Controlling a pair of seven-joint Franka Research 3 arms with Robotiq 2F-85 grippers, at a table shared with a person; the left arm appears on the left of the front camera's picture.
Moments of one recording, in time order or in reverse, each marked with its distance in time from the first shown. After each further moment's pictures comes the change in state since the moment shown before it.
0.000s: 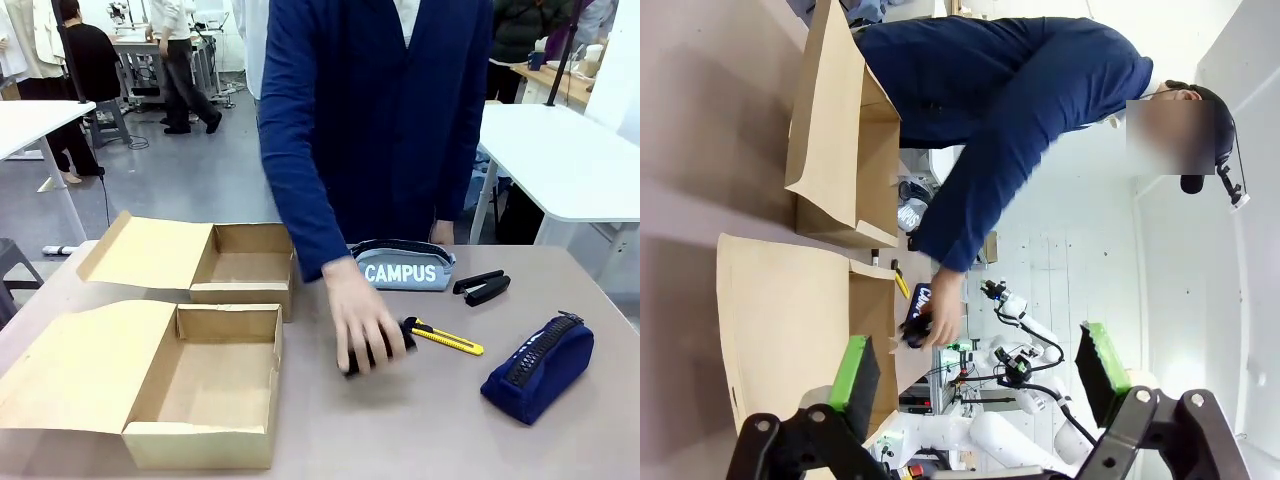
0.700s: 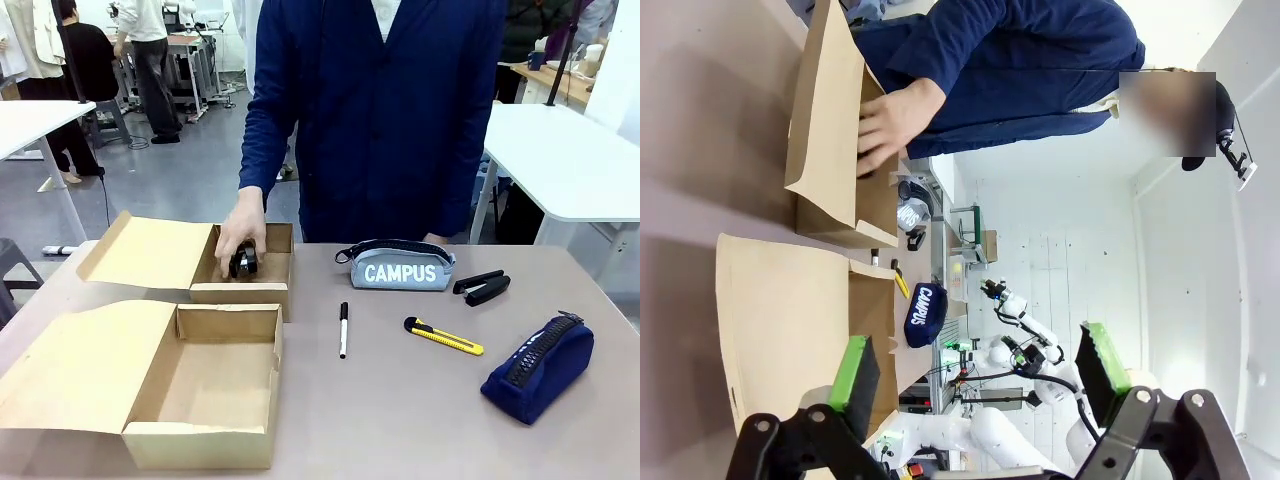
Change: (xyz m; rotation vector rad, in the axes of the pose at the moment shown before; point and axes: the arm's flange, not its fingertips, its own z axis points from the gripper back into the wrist) left arm 0.000 0.000 0.000 0.000 0.002 0.000; right arm 0.055 0.042 -0.059 -0.213 0.291 0.310
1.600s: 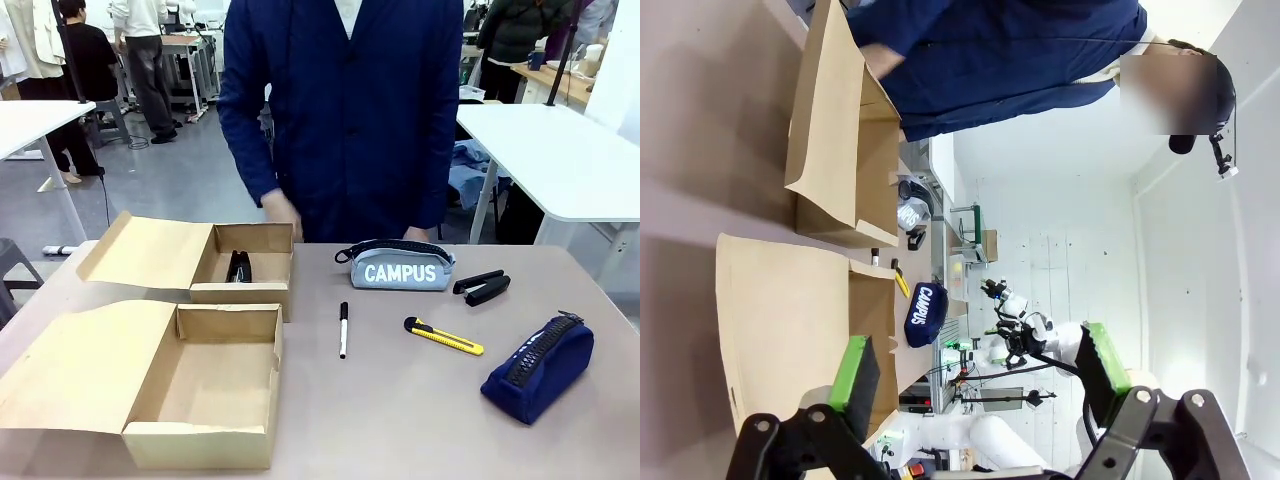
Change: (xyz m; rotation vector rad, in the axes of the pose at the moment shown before) left arm 0.000 0.000 0.000 0.000 0.001 -0.001; right arm 0.070 0.040 -0.154 0.102 0.776 0.477
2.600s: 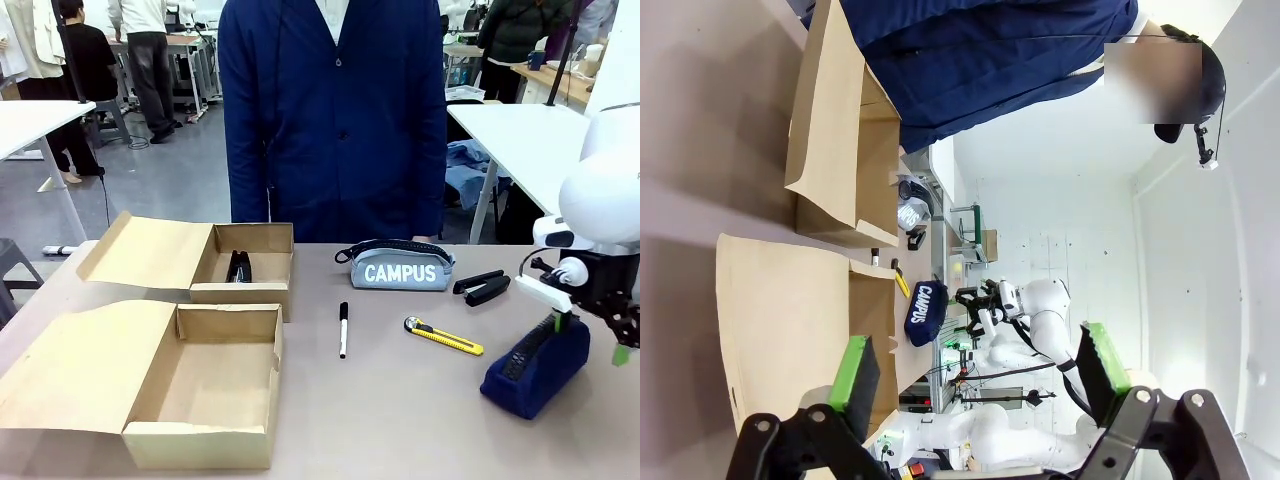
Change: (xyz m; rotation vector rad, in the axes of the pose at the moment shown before) left arm 0.000 0.000 0.000 0.000 0.000 0.001; right arm 0.100 -0.085 -0.111 0.066 0.541 0.732
